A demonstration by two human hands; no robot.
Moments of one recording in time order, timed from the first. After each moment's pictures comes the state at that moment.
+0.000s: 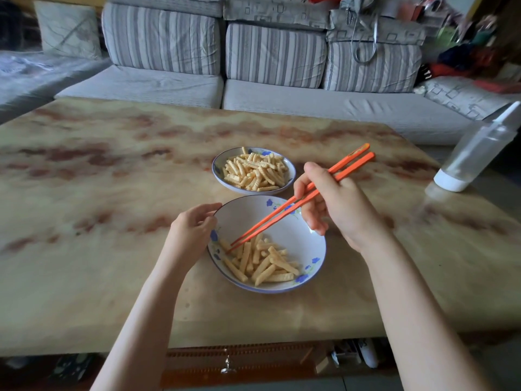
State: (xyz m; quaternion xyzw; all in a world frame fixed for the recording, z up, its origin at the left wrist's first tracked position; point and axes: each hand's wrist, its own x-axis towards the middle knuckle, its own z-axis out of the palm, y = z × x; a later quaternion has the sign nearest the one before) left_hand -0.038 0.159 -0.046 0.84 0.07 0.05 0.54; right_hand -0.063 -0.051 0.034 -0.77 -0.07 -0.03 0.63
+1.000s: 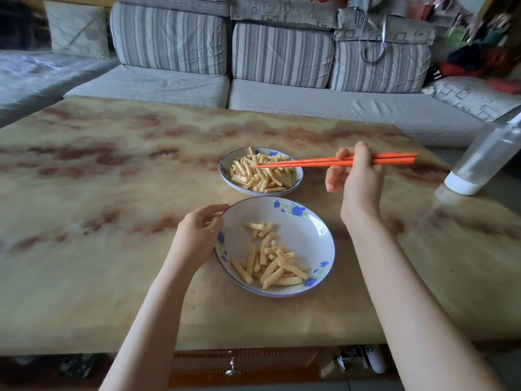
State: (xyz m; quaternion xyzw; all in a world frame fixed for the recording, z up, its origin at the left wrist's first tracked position) left_hand -0.038 0.159 -0.045 0.83 0.06 0.05 0.55; right_hand -0.009 -0.053 0.026 -0.59 0.09 -0.26 0.76
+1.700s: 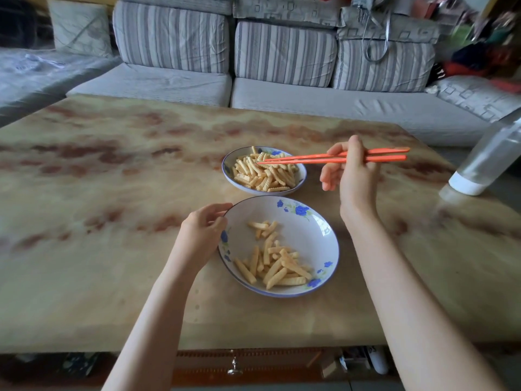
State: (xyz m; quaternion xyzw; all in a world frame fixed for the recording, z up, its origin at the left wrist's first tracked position) left_hand -0.038 0.160 -0.045 0.83 0.06 0.05 0.55; right_hand 0.000 -0.050 0.018 -0.65 0.04 -0.26 0.72
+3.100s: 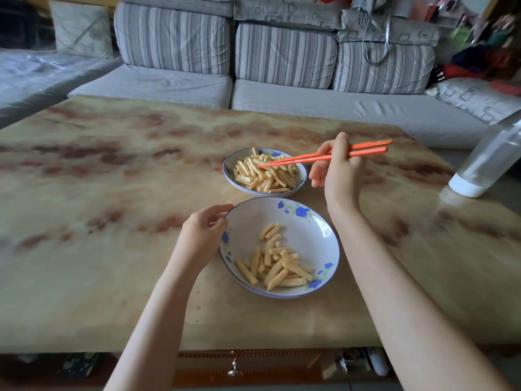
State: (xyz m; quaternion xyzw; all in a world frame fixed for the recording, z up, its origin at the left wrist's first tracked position) left_hand -0.036 0.160 -0.047 0.83 0.06 0.04 0.55; right_hand 0.012 -0.033 0.020 -0.66 0.05 -0.29 0.70
